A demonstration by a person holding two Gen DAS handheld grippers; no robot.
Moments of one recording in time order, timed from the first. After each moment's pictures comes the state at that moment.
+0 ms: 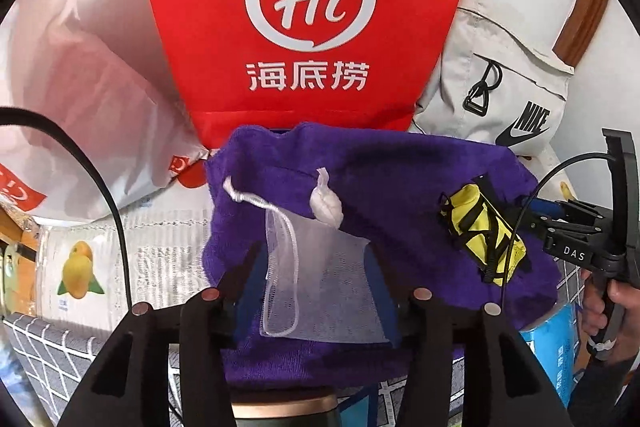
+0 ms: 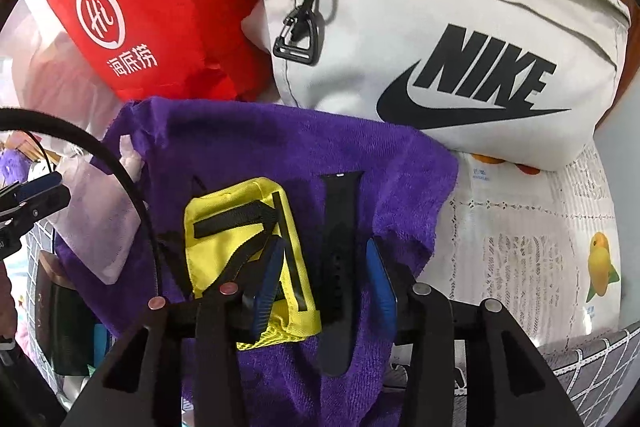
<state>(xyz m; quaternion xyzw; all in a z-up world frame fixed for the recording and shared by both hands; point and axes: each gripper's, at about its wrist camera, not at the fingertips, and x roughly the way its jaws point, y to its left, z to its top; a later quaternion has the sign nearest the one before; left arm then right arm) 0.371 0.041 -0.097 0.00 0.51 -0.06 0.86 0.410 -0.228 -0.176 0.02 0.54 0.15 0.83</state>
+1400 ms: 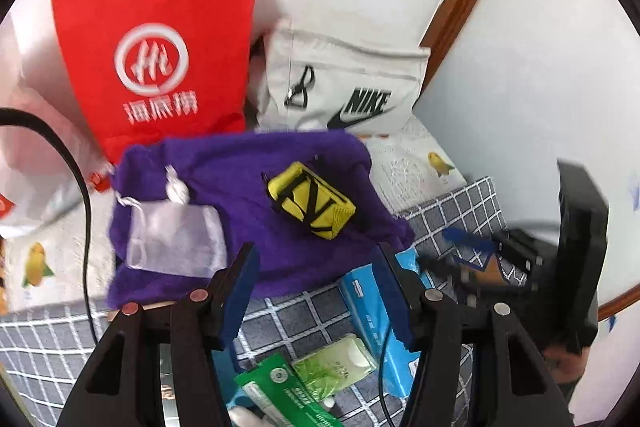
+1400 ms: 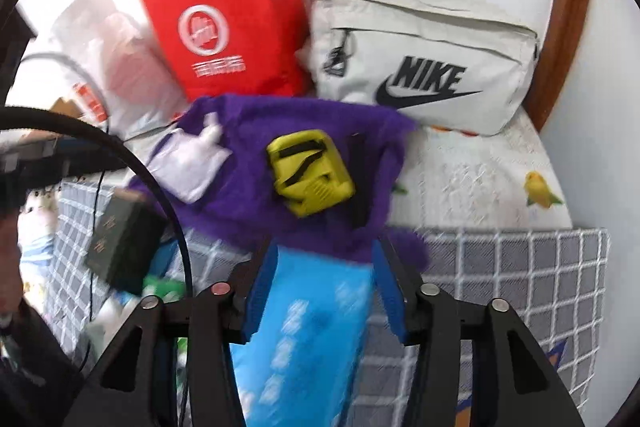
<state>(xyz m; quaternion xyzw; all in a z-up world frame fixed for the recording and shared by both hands) 0.282 -0.033 -0.017 -0.02 0.49 -0.22 0.85 0.252 -0.246 -0.090 0.03 0.48 0.15 0.87</state>
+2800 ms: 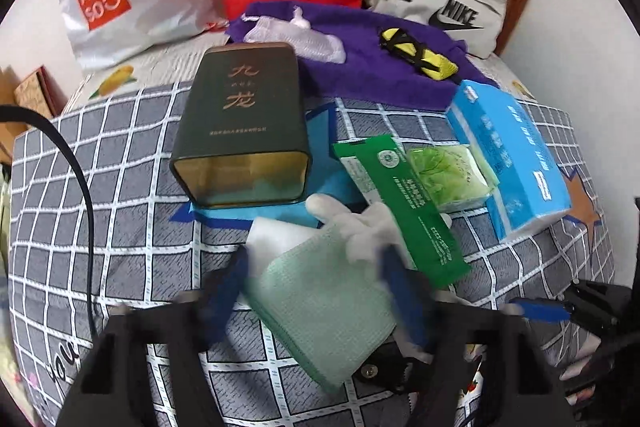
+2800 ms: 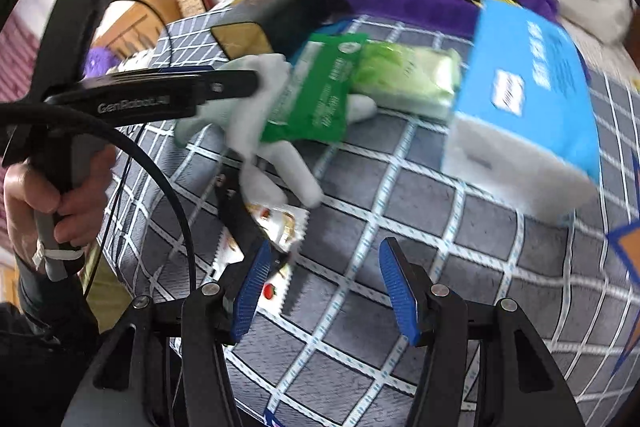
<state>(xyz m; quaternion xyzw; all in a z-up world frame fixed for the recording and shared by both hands) 0.120 0.036 -0.134 -0.01 0.51 -0.06 0.86 0.081 -0.170 -0.174 -0.01 0.55 0.30 0.78</state>
